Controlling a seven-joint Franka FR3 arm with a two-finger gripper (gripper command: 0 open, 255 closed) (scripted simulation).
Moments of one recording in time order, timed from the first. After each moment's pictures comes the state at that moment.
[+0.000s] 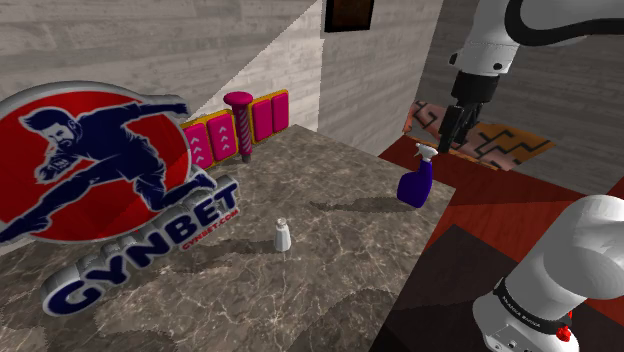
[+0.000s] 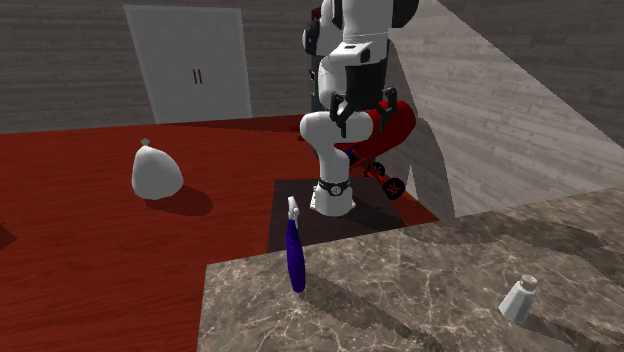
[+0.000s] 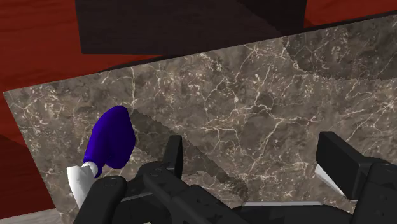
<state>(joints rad) -0.01 -0.82 0.00 -2.45 0.08 1.57 -0.07</state>
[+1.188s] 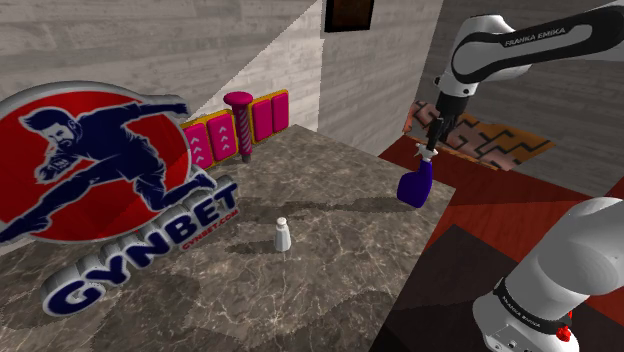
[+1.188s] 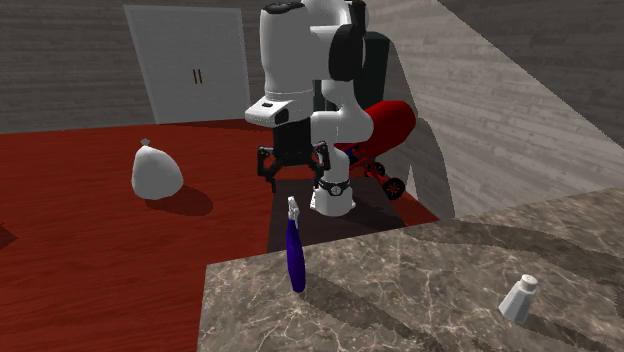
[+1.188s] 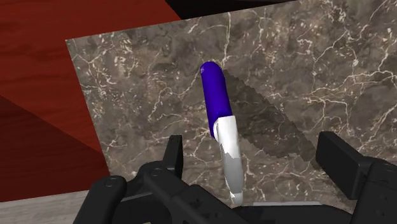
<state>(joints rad) -0.11 -0.44 -0.25 -2.41 -0.10 1.94 -0.37</state>
